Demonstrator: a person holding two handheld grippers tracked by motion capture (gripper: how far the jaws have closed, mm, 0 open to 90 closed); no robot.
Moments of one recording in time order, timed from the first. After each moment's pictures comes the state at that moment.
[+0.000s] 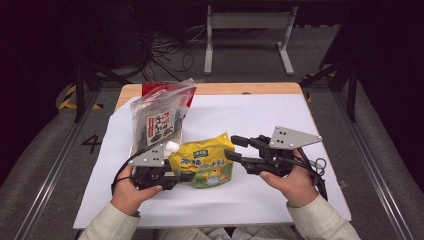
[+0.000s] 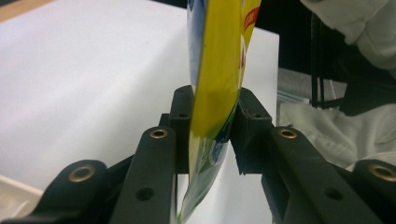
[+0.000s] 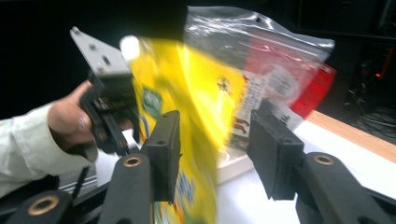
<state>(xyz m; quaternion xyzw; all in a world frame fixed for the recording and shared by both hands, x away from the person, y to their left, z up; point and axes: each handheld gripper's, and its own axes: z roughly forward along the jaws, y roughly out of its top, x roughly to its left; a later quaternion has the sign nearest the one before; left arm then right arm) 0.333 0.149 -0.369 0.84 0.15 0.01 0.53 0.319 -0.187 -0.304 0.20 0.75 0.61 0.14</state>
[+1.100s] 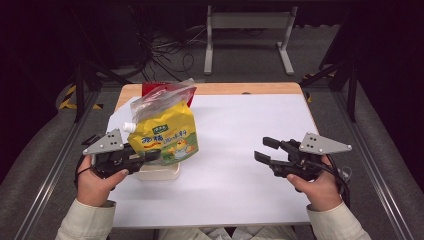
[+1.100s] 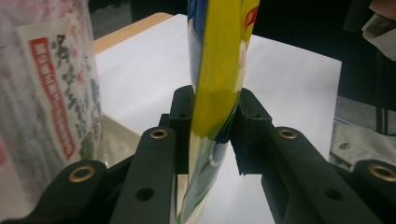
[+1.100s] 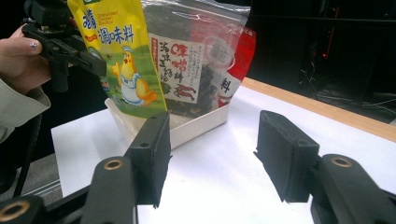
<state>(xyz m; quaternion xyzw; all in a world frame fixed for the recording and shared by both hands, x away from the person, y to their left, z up) 0.339 0.221 -0.337 0.81 0.23 0.11 0.53 0.316 -0.252 -0.328 0.26 0.74 0.59 0.17</state>
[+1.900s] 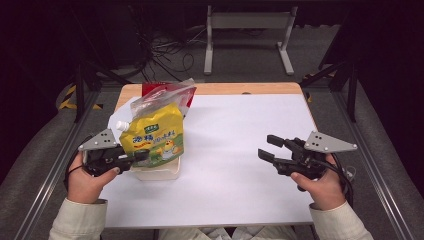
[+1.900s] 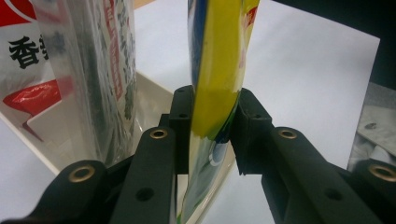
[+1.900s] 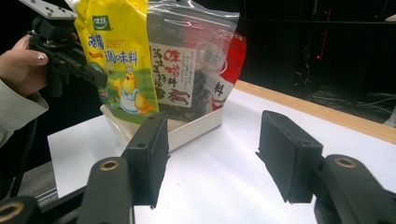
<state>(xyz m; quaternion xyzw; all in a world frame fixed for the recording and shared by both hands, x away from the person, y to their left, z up) 0.346 0.243 -0.344 0.83 0.28 0.11 0.47 0.318 -0.259 -0.326 0.27 0.73 0.60 0.17</state>
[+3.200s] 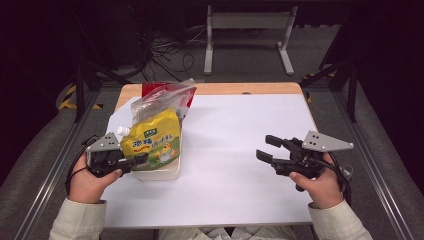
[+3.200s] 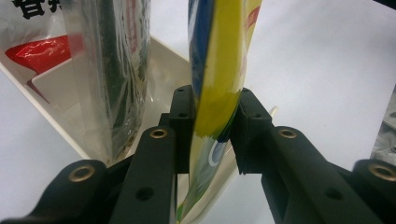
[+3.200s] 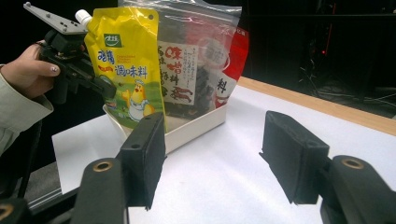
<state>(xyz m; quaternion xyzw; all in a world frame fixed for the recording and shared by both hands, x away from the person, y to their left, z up) 0.350 0.243 -0.362 0.83 0.32 0.11 0.44 0.321 -0.257 -0.330 0.28 0.73 0.60 0.16</state>
